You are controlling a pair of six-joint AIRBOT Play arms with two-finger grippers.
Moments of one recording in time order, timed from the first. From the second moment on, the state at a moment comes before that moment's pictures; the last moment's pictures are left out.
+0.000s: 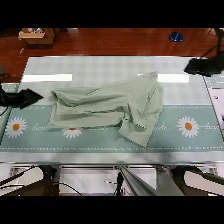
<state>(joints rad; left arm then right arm) 0.57 -1.27 0.93 0.84 -1.25 -0.92 -0.21 -1.33 1.40 -1.37 1.14 1.41</state>
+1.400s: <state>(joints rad) 0.47 -1.51 0.79 0.89 -1.24 -1.10 -0.49 -1.28 1.00 -1.05 1.30 1.25</state>
